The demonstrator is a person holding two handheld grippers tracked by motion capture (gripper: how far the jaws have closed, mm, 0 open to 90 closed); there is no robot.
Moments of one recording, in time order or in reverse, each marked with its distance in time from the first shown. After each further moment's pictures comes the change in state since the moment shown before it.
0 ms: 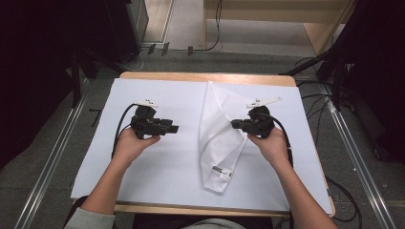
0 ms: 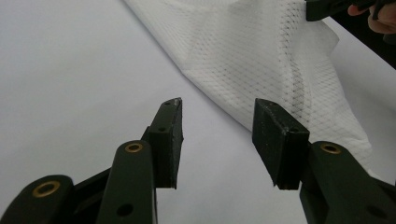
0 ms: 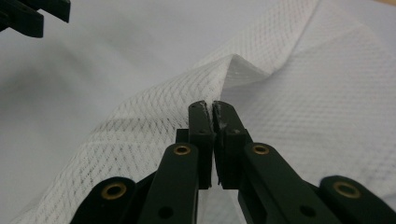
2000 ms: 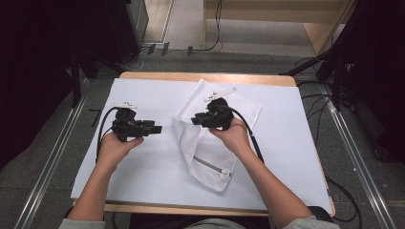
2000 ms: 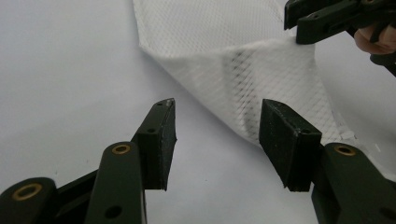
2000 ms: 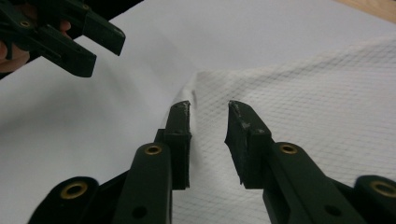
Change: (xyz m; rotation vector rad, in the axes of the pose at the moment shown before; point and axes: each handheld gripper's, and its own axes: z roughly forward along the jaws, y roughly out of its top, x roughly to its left) left arm 0.027 -0.026 -0.033 -0.056 0.040 -0.111; right arm 0.057 0.054 0.074 -0.011 0.146 -0.095
